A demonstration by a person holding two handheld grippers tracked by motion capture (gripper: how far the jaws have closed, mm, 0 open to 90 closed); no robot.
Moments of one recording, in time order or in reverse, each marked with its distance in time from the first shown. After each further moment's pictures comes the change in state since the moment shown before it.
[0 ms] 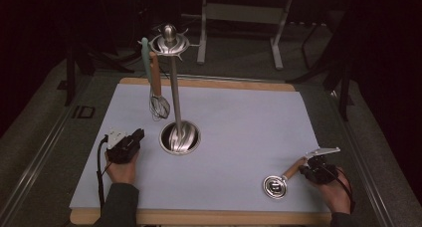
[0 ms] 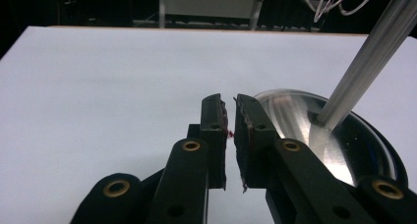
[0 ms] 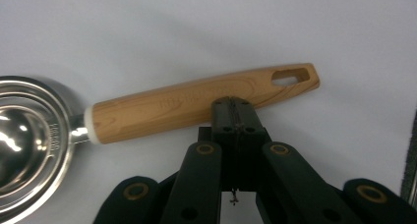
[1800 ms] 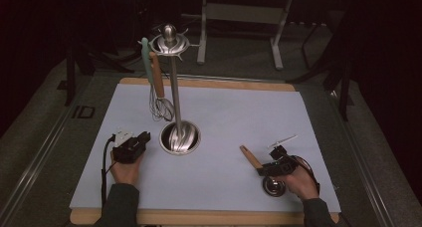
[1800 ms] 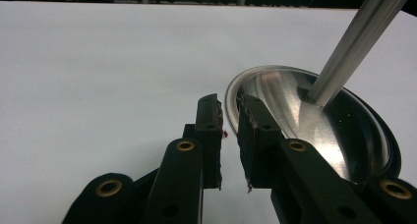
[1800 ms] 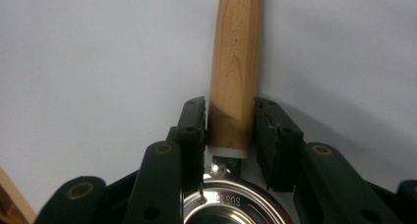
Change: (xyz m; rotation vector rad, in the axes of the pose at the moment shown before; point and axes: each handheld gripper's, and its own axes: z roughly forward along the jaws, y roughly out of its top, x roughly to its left) left arm -0.005 -0.006 0.013 0.076 -0.050 0.019; right arm 0.074 0.060 0.035 0.117 0.371 -0.066
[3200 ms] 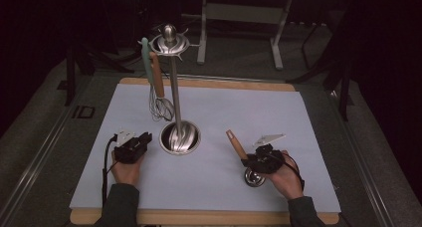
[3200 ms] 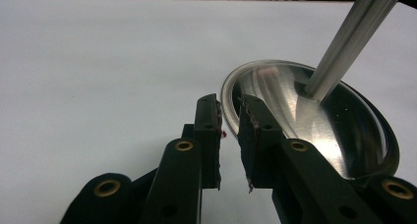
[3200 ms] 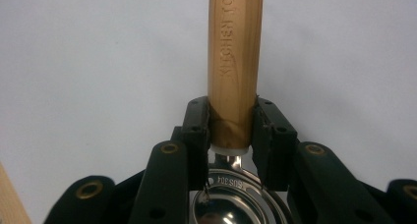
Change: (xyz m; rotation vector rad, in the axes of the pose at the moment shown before) left arm -0.002 0.000 0.002 0.019 -0.007 0.016; right arm 0.052 0.027 -0.005 -0.208 -0.055 -0.202
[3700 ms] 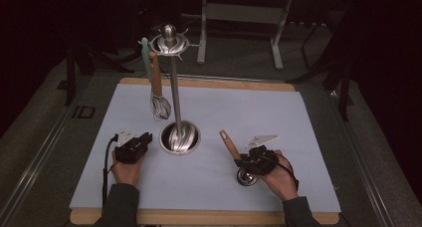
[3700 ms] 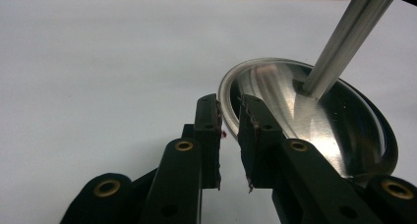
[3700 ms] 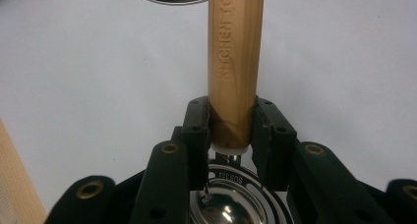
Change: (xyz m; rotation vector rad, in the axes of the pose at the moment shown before) left arm -0.001 0.000 0.001 0.003 -0.005 0.006; right arm 0.019 0.011 0.001 -0.028 0.013 -0.051
